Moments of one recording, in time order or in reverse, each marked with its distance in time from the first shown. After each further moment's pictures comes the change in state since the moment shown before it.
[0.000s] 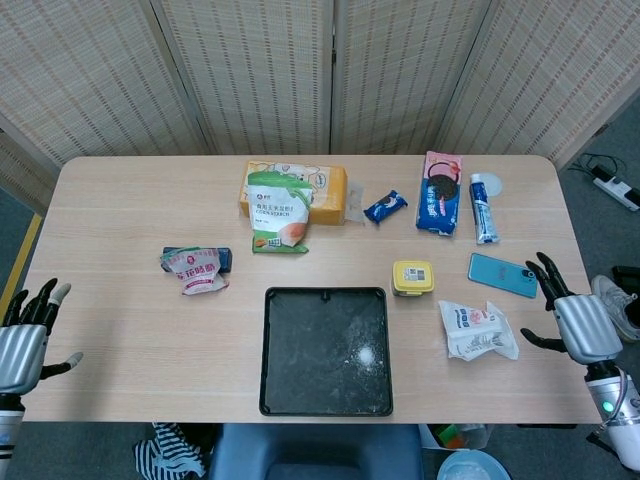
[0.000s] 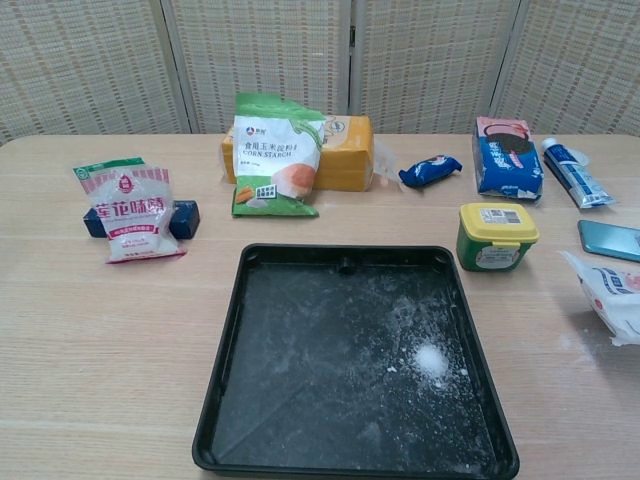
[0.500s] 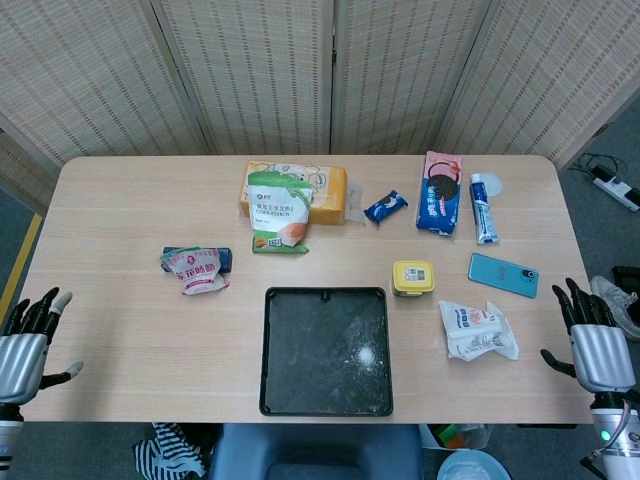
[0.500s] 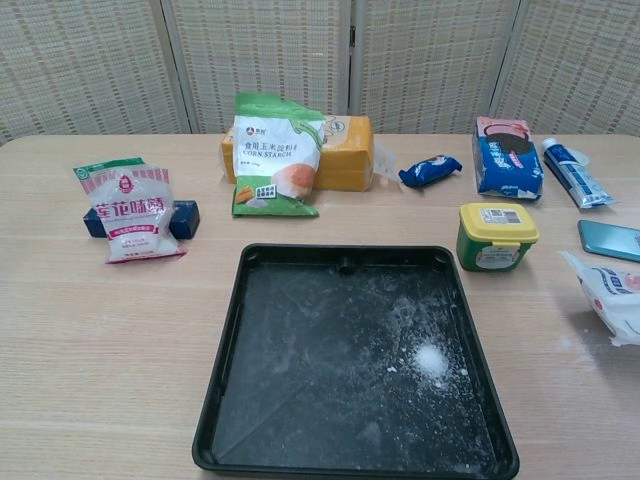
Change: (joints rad) left arm 0.020 0.023 0.026 -0.050 0.001 0.001 0.029; right arm -0.121 -0.091 -0.003 -0.008 0.086 0.060 -0.230
